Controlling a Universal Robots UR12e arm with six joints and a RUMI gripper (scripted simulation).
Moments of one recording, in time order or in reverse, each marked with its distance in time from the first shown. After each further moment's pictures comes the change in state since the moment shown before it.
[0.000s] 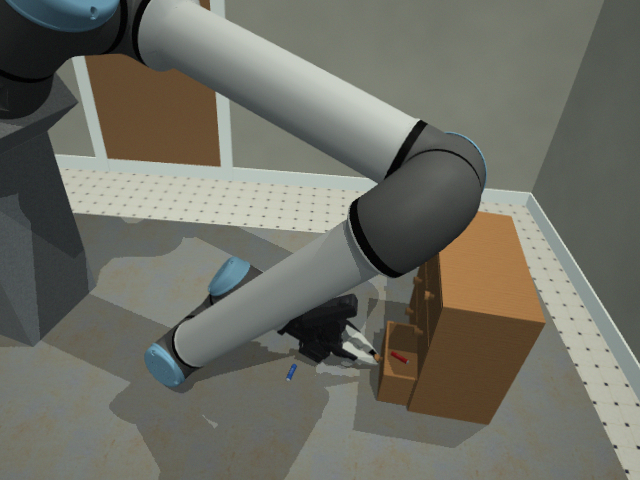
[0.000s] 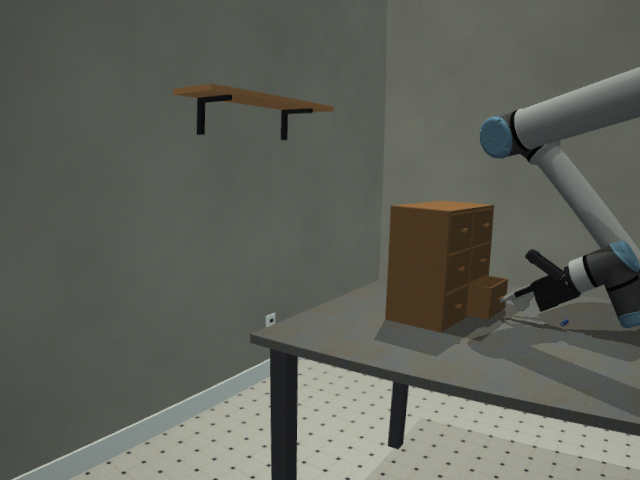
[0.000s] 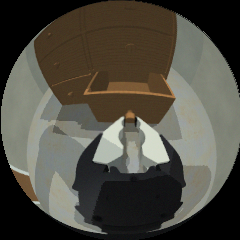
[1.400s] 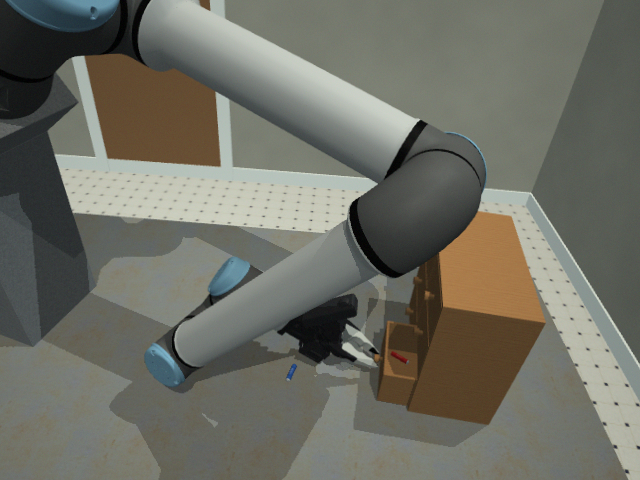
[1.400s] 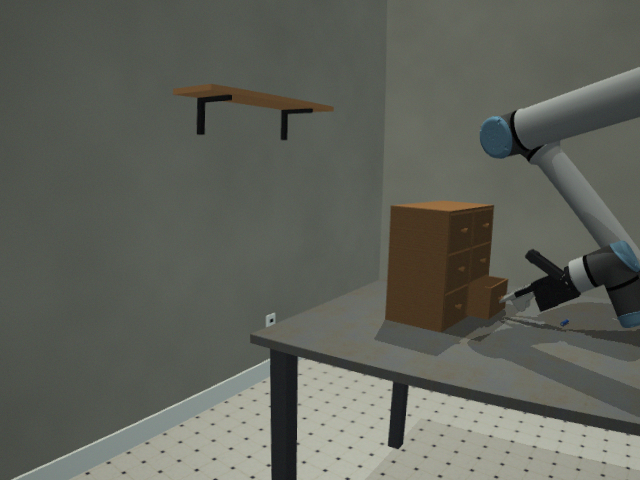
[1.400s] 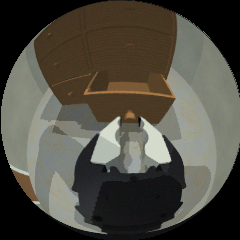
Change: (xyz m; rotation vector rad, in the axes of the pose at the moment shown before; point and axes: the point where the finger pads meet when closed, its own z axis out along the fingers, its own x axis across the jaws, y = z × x) arm 0.000 0.000 0.000 0.000 0.000 0.000
